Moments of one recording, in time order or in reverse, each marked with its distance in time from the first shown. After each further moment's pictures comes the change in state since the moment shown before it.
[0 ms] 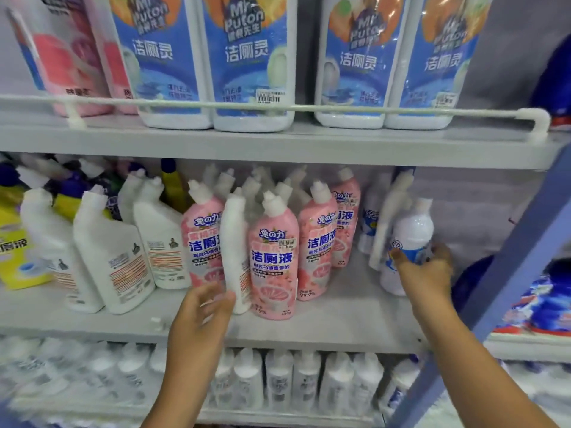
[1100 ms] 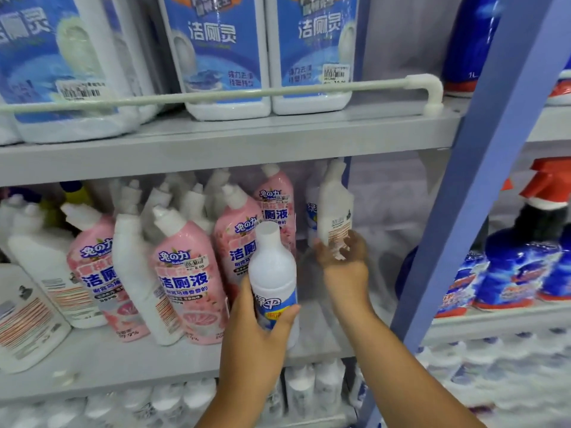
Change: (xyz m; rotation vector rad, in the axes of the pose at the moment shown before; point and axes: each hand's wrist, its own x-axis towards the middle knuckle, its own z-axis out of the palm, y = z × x) left_hand -0.028 -0.007 0.164 0.176 -0.249 0.311; right_hand 0.005 0.014 0.028 0.309 -0.097 0.041
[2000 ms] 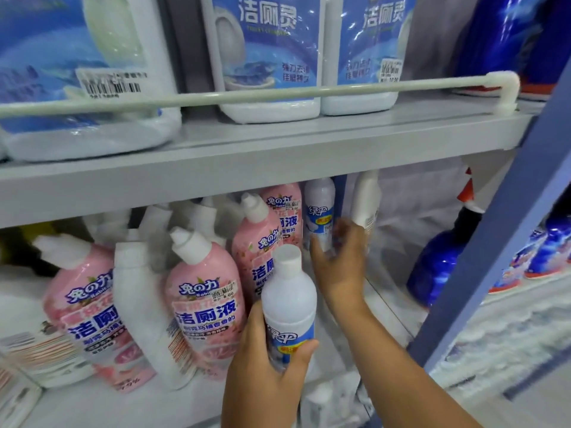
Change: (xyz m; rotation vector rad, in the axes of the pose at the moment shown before) left_hand 0.014 -0.043 -0.037 -0.023 -0.159 0.122; right_hand 0.013 0.014 0.052 -0.339 0.251 -0.268
